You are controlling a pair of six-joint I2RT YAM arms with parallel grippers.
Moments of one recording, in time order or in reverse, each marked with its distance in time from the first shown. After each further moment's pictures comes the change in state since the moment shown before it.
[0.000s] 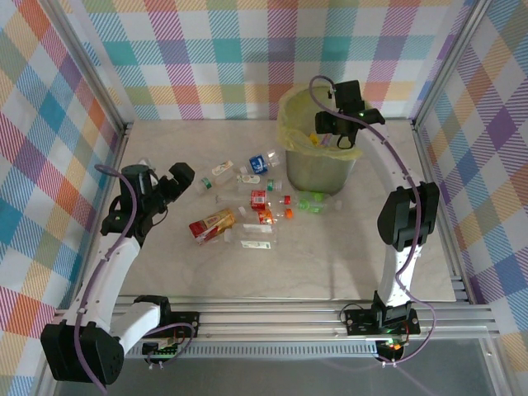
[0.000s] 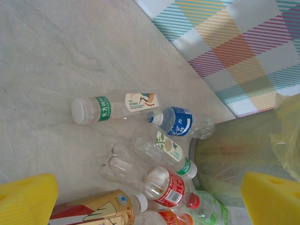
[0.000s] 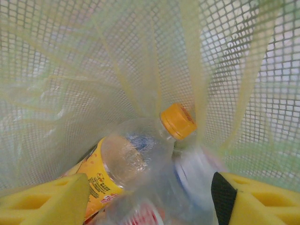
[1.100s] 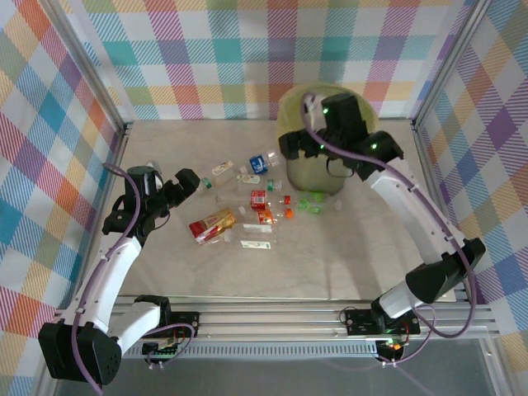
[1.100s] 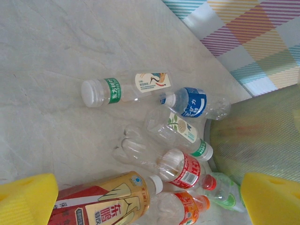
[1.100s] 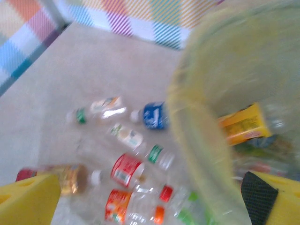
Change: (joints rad) left arm -0.035 0.001 0.011 -0.093 -0.015 0.064; right arm 0.348 -0.470 -0.204 -0.145 -0.123 0.022
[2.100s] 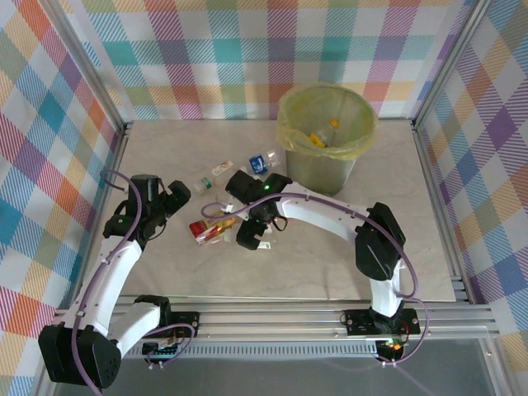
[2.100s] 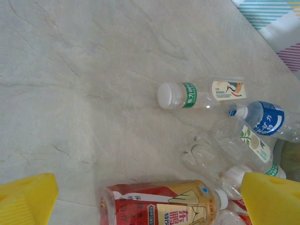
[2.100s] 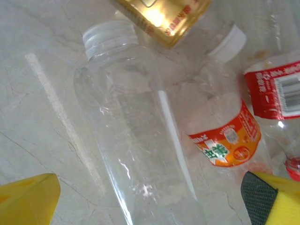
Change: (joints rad) left arm -0.004 -0.027 -0.036 -0.137 -0.248 -0.018; right arm 0.385 0.419 -0.054 -0.194 0.041 -0.368
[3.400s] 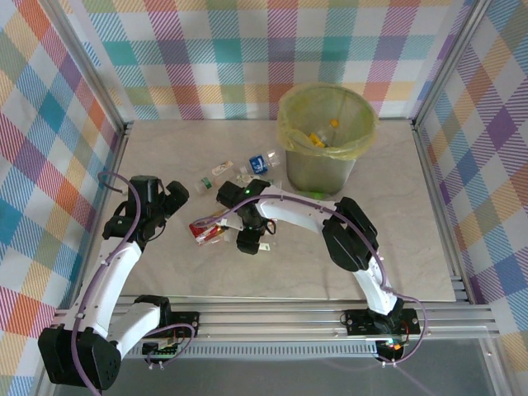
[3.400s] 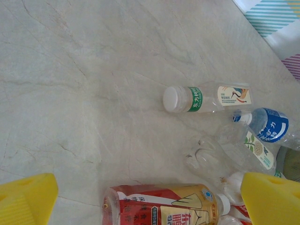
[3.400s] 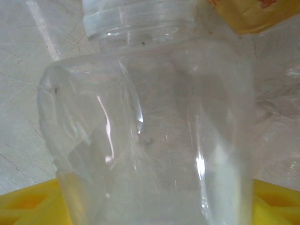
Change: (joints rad) left arm 0.000 -0.006 -0.003 -0.004 -0.021 -0.028; right arm 0.011 0.210 0.093 -0.078 -0.040 -0.085
